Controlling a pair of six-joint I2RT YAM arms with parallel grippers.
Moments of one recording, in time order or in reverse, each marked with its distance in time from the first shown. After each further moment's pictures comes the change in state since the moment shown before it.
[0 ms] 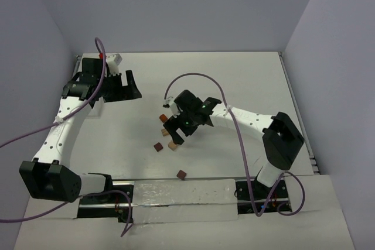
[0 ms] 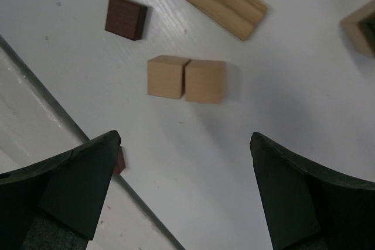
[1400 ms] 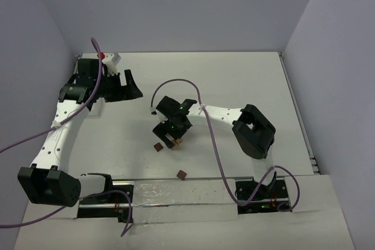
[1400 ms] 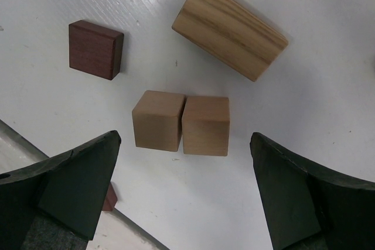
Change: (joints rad) left arm 0.024 -0.046 -0.021 0.022 0.092 -0.014; right arm 0.095 0.290 0.209 -0.096 0.113 0.043
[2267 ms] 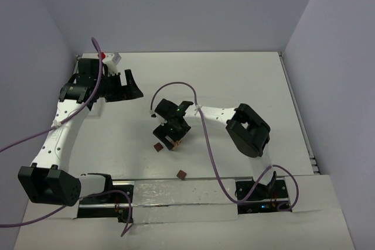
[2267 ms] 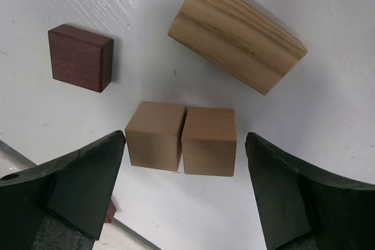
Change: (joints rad) left arm 0.000 0.005 0.000 0.004 0.011 -0.001; right arm 0.007 0.057 0.007 0.004 -0.002 0.015
